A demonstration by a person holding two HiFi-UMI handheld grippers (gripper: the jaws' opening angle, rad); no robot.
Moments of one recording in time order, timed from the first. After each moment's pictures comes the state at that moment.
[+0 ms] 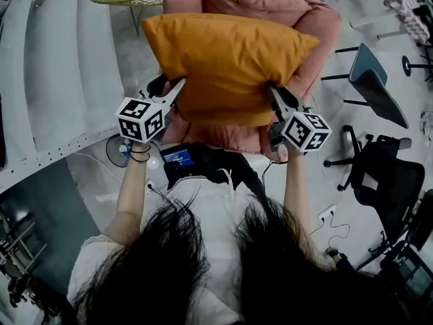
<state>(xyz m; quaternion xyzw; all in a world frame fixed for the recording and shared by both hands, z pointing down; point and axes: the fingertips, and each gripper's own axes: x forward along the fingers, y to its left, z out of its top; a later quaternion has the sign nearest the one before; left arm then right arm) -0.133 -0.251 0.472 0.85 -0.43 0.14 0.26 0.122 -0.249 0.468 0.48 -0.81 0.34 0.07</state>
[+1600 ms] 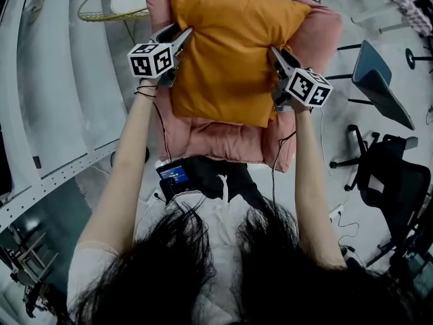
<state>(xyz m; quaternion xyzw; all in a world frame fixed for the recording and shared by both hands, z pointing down) -0.105 -0.468 0.525 0.86 -0.43 0.09 0.25 0.154 -0.406 0.514 0.49 -0.81 0.33 0.03</state>
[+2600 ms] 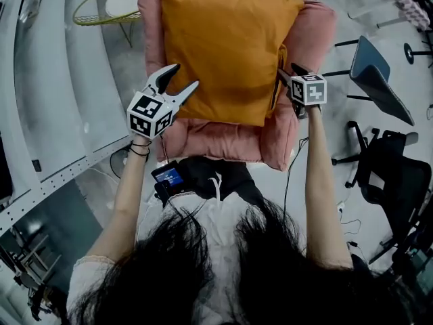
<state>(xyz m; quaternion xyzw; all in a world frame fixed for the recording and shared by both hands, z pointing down) -0.062 -0.319 0.506 0.90 -0.34 0.19 0.18 0.240 -0.364 0.617 0.47 -0.77 0.29 0.33</state>
